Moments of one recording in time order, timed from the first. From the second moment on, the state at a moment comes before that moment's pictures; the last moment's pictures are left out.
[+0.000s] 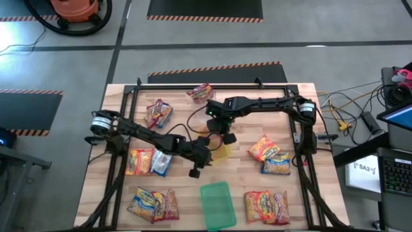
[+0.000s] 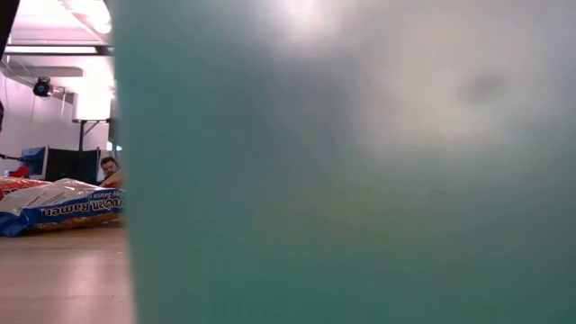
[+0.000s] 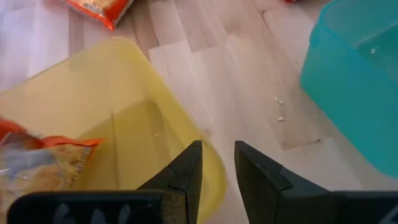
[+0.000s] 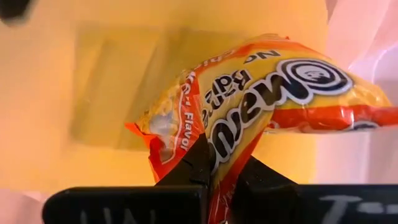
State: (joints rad) left arm -0.15 1.79 0.97 0.09 0.05 0.14; right arm -0.23 1.95 1.53 -0.82 -0.20 -0.62
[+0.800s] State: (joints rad) left arm -0.14 1.79 0.97 0.09 0.12 0.16; right arm -0.20 1.95 1.53 -0.80 -0.10 -1.00
